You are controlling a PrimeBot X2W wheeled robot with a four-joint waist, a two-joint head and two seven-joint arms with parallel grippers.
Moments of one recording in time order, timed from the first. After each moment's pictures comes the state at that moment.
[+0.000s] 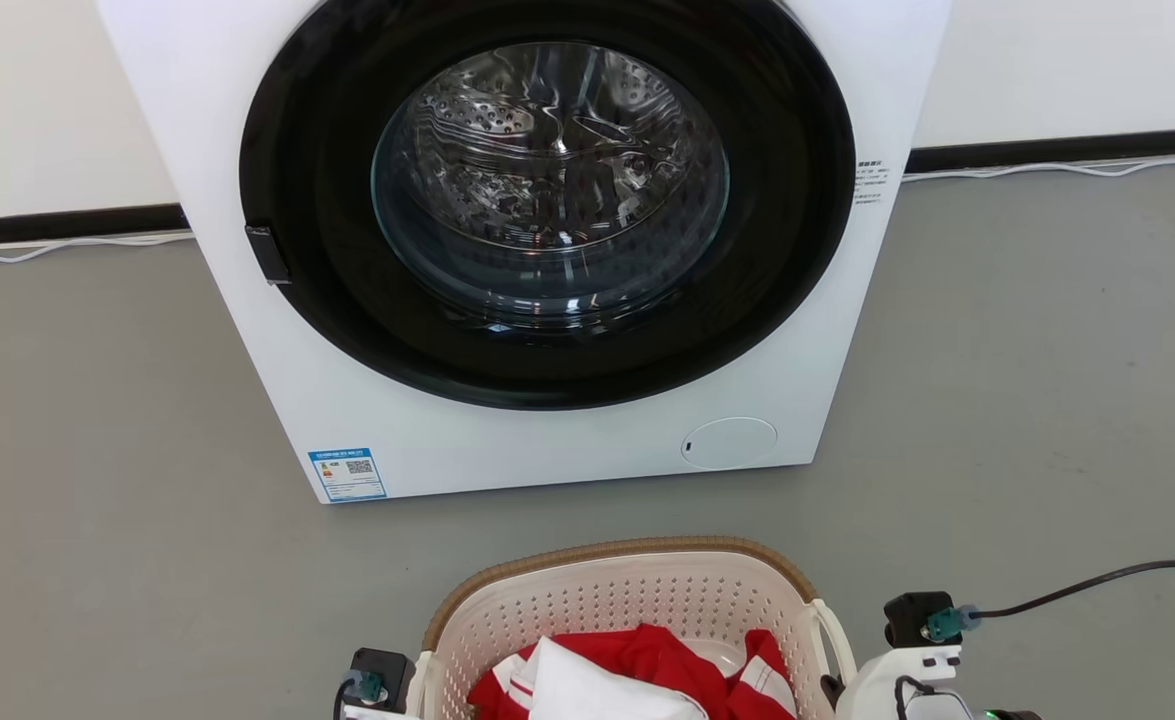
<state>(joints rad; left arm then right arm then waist) -0.43 0.05 -0.99 1.30 -0.88 -0.05 -0.17 -0.47 -0.05 0.62 1.27 0.71 0.13 0.01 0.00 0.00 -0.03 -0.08</state>
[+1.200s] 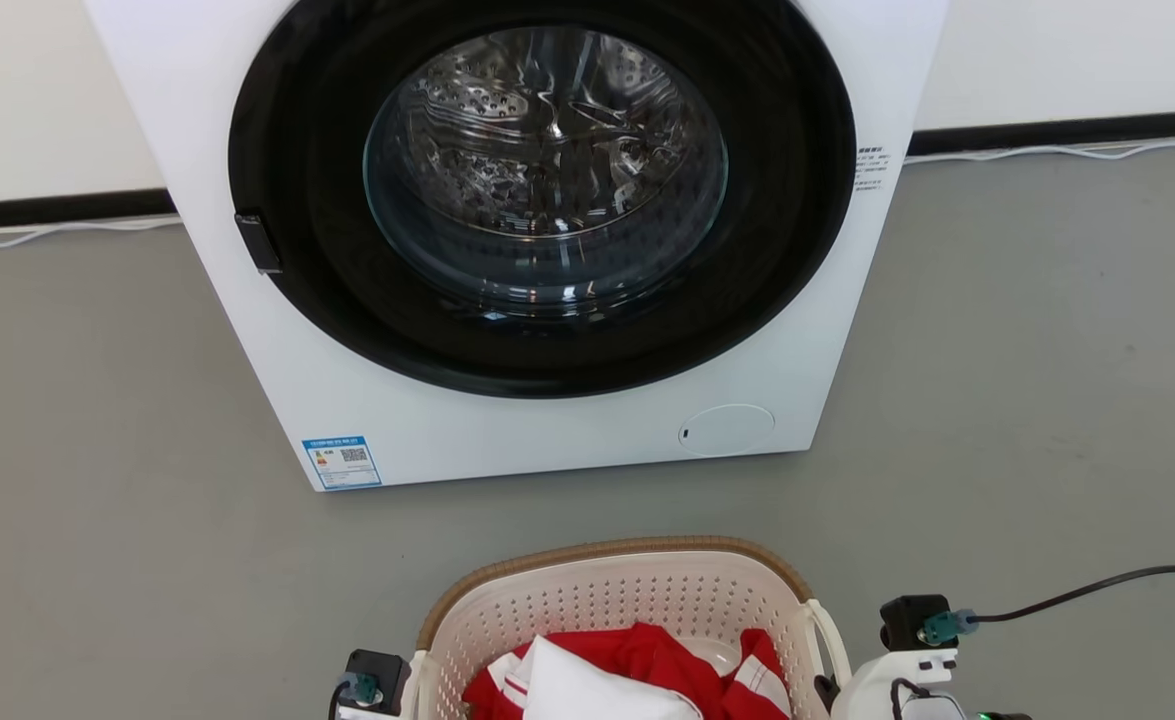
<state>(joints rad) -0.43 0.06 -1.02 1.30 -0.88 -0.06 -0.18 -0.48 -0.06 0.76 1.28 0.86 0.13 -0.02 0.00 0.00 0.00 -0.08</state>
